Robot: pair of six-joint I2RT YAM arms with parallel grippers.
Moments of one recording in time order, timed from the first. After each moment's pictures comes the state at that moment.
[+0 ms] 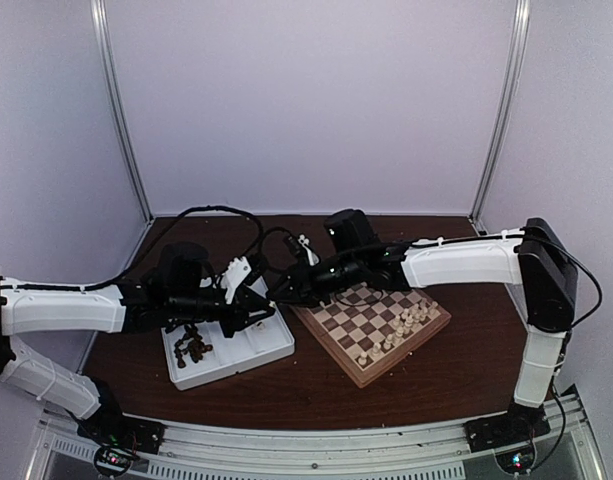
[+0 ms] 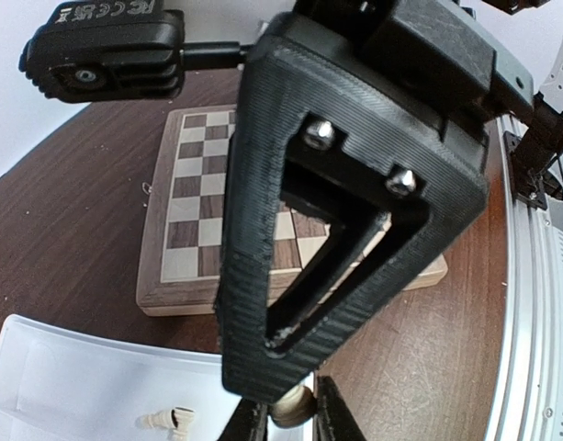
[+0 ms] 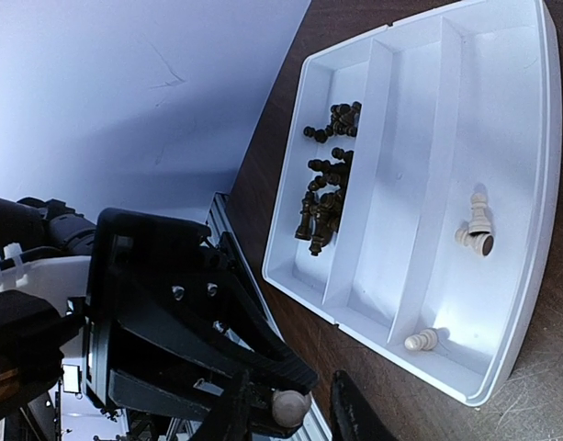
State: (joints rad) left arm -0.82 1.28 0.69 0.10 0.32 0.09; right arm 0.89 1.89 1.34 0.03 -0.65 0.84
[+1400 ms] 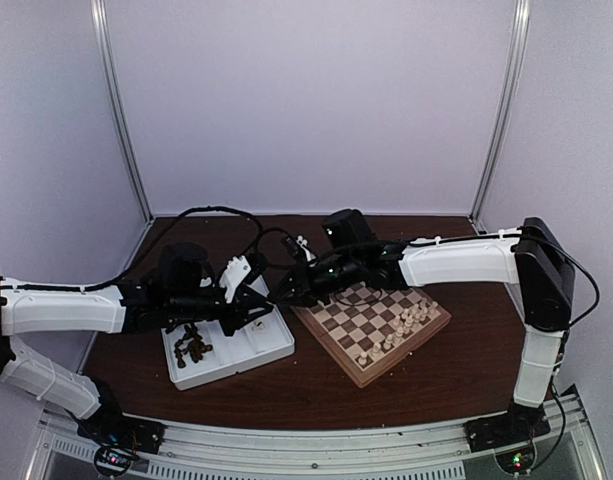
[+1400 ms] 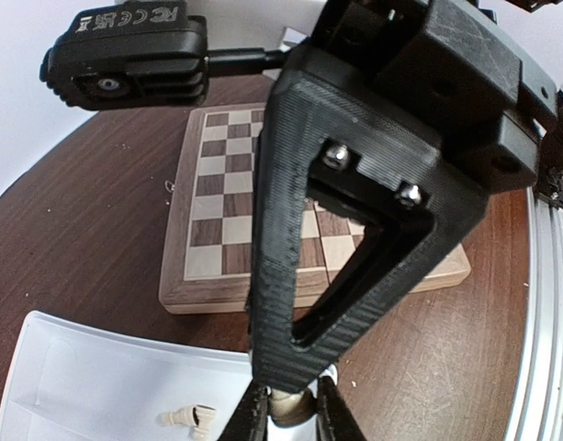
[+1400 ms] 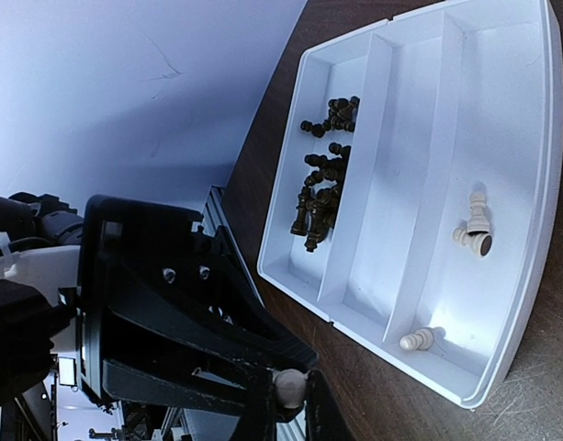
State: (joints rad) left arm -0.82 1.28 0.68 0.11 0.26 0.11; right arm 0.89 1.90 1.36 0.00 -0.66 0.81
